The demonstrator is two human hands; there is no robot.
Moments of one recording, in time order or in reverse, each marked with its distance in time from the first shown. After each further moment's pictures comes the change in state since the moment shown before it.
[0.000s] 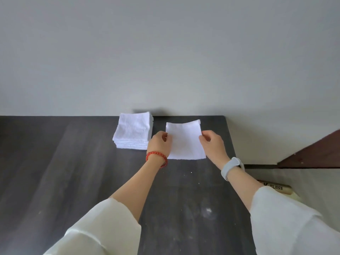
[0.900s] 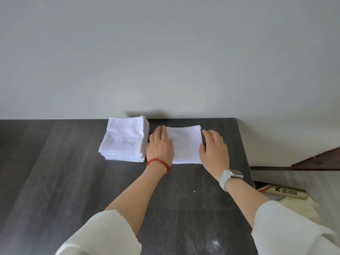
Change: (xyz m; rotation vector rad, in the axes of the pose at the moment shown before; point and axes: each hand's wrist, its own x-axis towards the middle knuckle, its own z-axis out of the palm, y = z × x) left_hand 0.084 -0.029 0.056 0.595 0.058 0.219; right_hand 0.075 0.062 0.042 -0.577 0.117 -0.272
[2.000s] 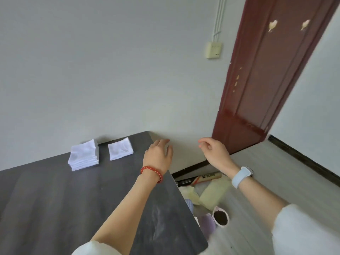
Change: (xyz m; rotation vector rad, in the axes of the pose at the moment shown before) left_hand -0.366 0.155 -0.164 -0.377 0.040 0.559; right_hand -0.353 0.008 -0.335 0.416 0.222 0.248
